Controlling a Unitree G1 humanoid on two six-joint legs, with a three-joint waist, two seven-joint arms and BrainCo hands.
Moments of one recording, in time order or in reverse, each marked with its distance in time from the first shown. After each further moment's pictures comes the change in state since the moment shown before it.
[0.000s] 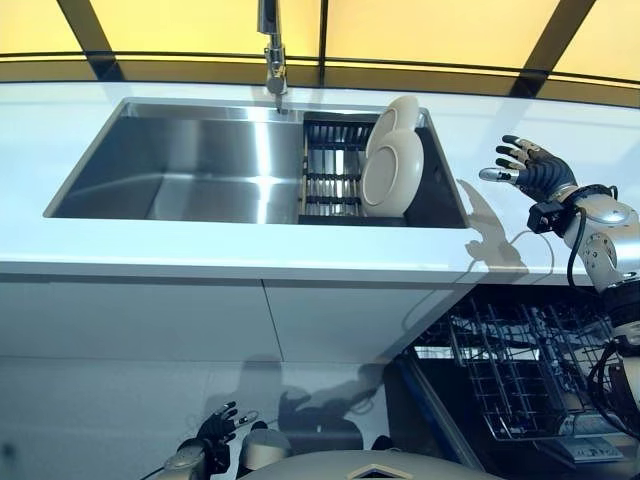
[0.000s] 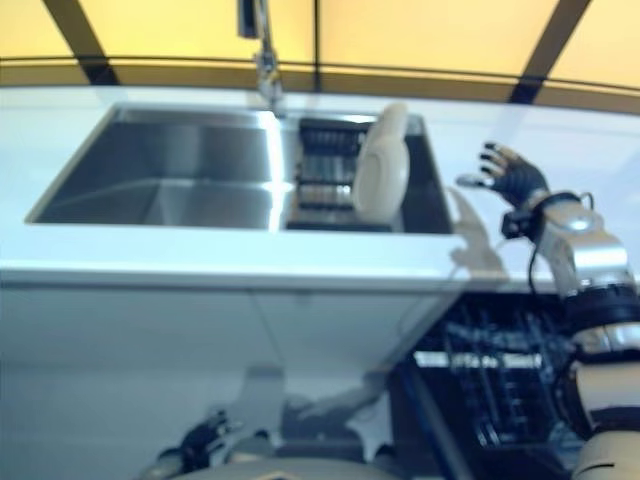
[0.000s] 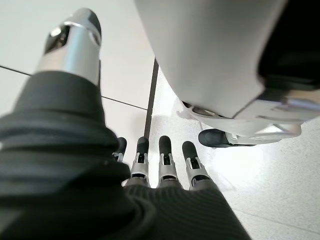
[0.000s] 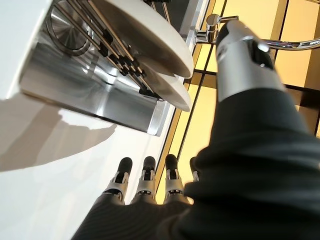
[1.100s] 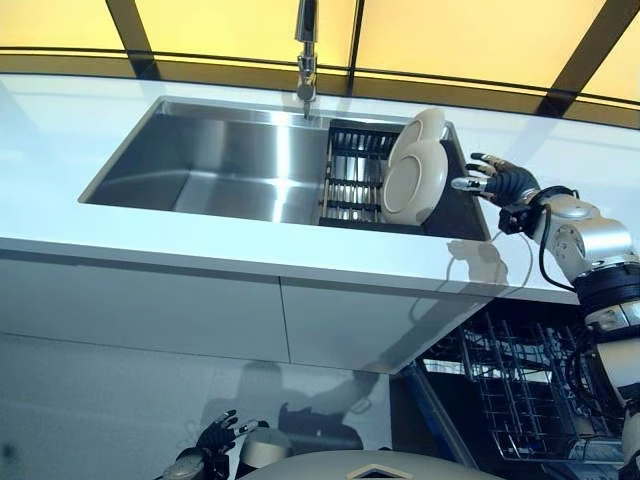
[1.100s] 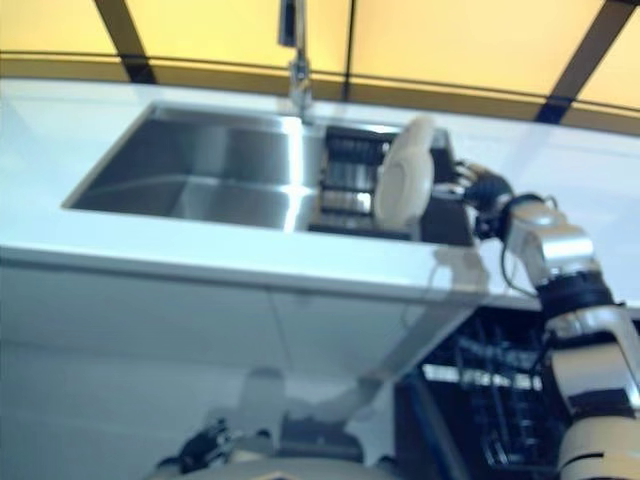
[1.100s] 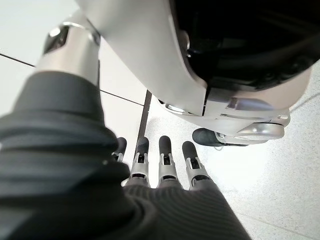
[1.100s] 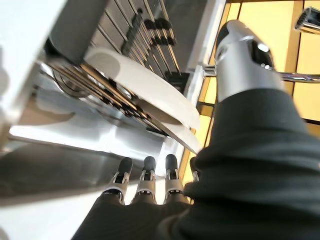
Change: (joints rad) left arm 0.038 0.004 -0.027 -0.008 0.000 -0.017 0.000; right arm -0.060 0.103 0.075 0.066 0.018 0.110 0.002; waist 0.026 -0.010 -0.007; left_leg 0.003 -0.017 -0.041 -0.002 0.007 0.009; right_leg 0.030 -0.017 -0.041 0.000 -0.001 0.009
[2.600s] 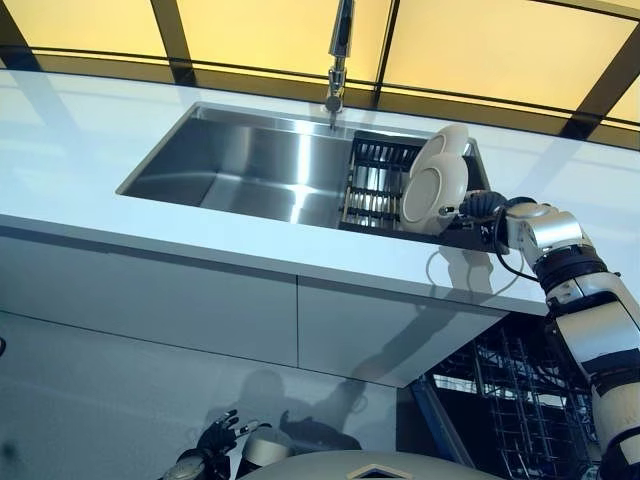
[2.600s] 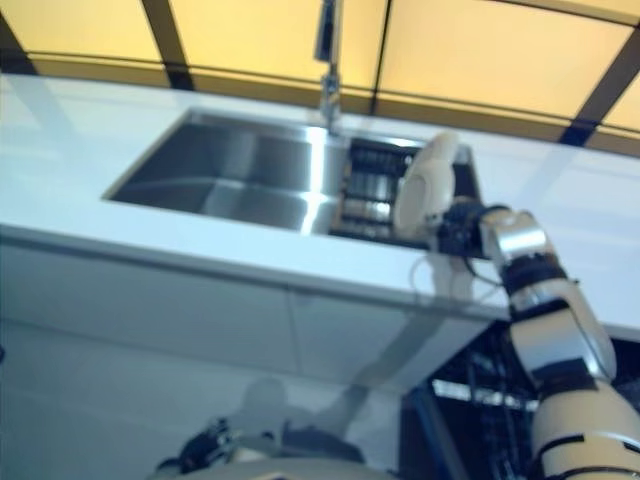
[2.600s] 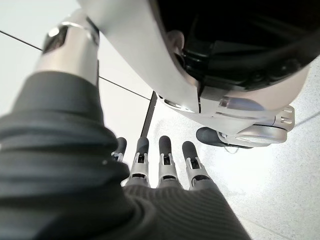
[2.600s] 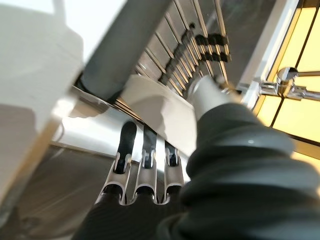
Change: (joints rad) left arm 0.003 -0.001 -0.021 0.002 -0.030 -0.021 0.001; right arm -0.188 0.141 0.078 0.348 -0.243 0.082 0.026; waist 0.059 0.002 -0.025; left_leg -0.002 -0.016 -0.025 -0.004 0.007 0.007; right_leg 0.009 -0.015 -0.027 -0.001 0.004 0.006
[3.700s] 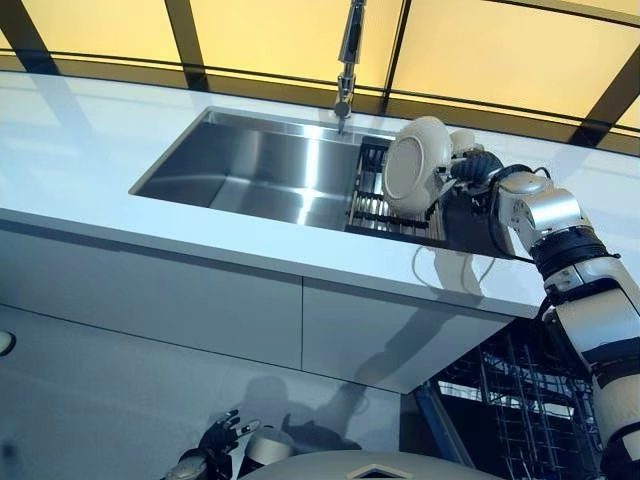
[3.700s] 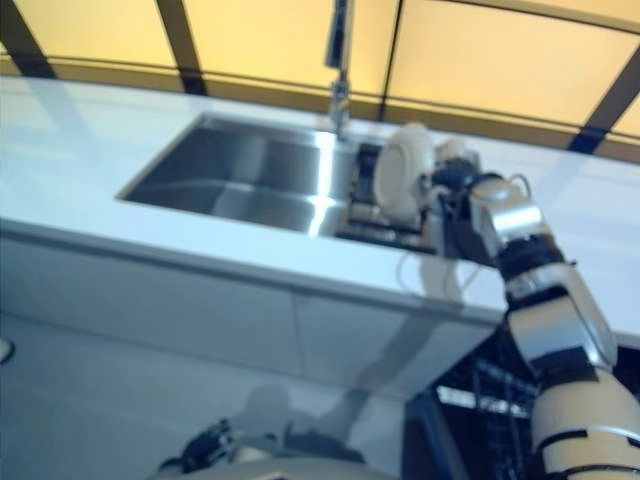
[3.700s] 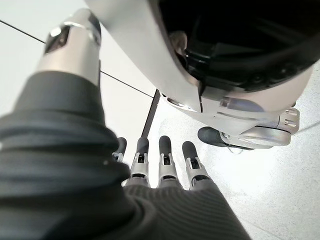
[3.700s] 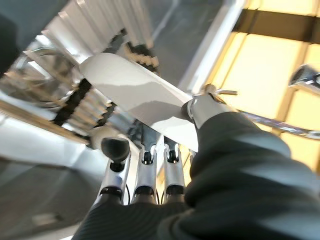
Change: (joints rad) left arm -0.007 -0.002 -0.018 -0.003 -0.029 0.004 0.009; right arm -0.048 -0.008 0.043 -0.137 0.095 -0.124 -0.084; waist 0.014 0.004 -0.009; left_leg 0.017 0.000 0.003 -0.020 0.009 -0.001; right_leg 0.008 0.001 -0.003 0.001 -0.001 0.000
